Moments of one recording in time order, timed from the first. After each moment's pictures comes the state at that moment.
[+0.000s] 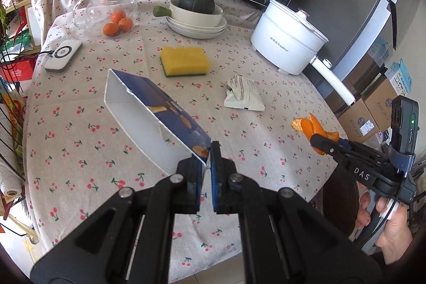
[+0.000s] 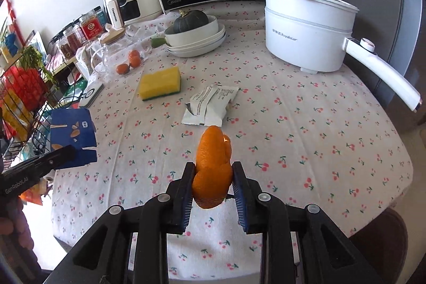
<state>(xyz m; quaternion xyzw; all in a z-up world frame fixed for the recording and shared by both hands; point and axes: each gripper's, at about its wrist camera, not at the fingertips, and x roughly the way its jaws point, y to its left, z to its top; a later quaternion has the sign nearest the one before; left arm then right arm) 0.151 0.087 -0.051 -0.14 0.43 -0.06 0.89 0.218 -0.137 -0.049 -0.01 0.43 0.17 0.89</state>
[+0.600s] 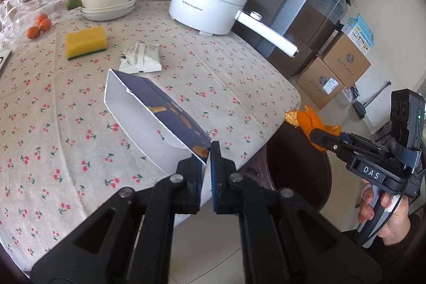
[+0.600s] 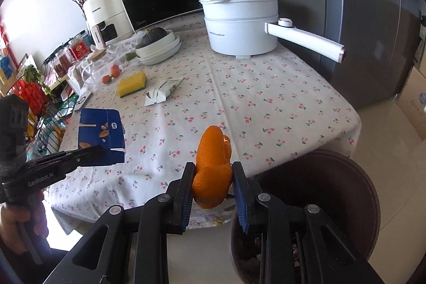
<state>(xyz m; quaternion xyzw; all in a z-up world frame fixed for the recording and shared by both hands) 0.128 -0.045 -0.059 -0.09 0.44 -0.20 0.87 0.125 -0.266 -0.041 0.04 0.41 0.12 0.90</state>
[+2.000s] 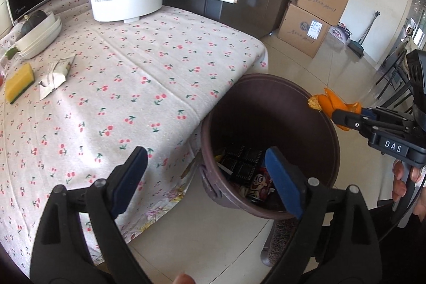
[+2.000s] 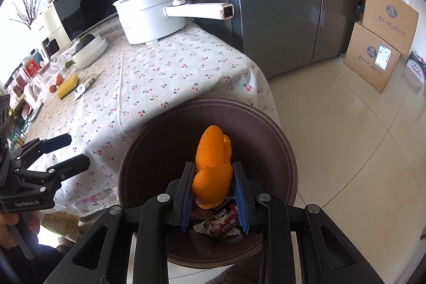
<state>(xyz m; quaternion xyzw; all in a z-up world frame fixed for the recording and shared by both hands) 0.110 -0.178 -0.088 0.06 0.44 -0.24 0.86 0.066 -0.401 -0.079 0.08 0.44 0.00 0.90</state>
